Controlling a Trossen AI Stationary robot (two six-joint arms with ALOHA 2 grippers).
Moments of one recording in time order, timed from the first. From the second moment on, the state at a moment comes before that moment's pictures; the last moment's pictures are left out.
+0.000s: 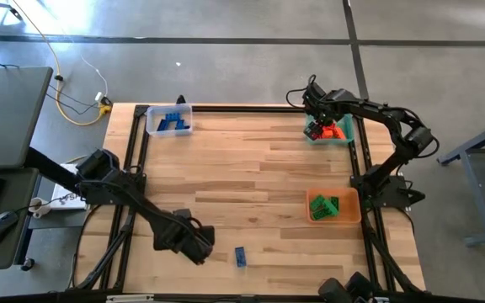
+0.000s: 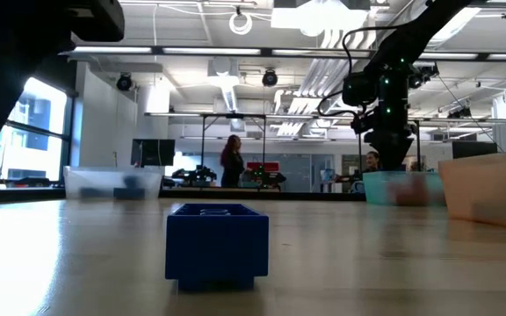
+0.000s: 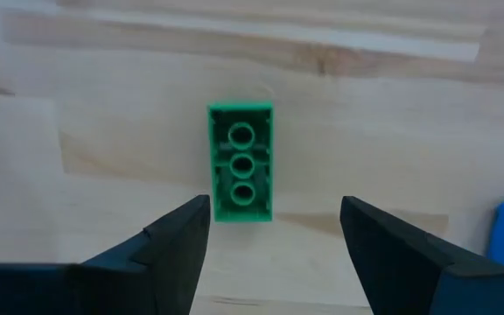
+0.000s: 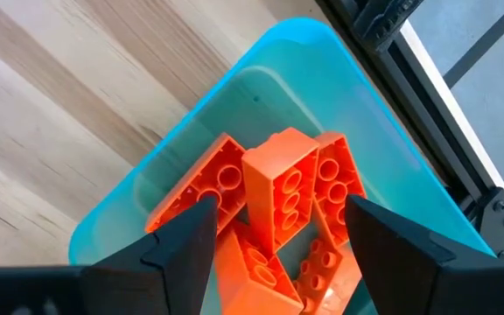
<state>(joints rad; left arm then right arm) -0.52 1.78 1.28 -1.04 -0.02 -2.30 -0.86 1.59 1.07 -0.85 0.23 -0.14</state>
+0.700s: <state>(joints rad) -0.53 1.87 1.28 -1.07 0.00 -2.31 -0.86 1.59 1.07 -0.86 0.19 -0.13</state>
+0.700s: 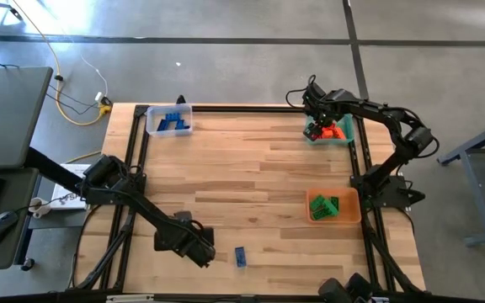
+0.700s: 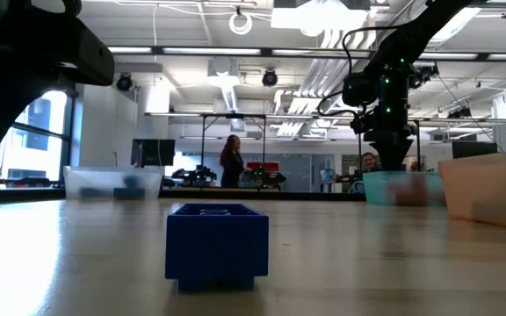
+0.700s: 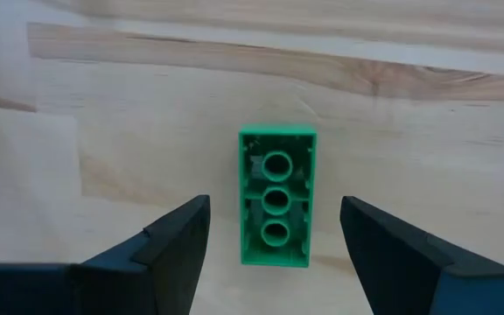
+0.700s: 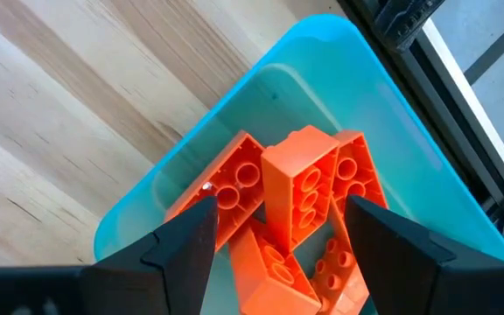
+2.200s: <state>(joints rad) -0.34 1.69 1.13 -0.99 -0.05 -1.58 -0.80 1.47 1.07 -0.88 -0.18 0.09</state>
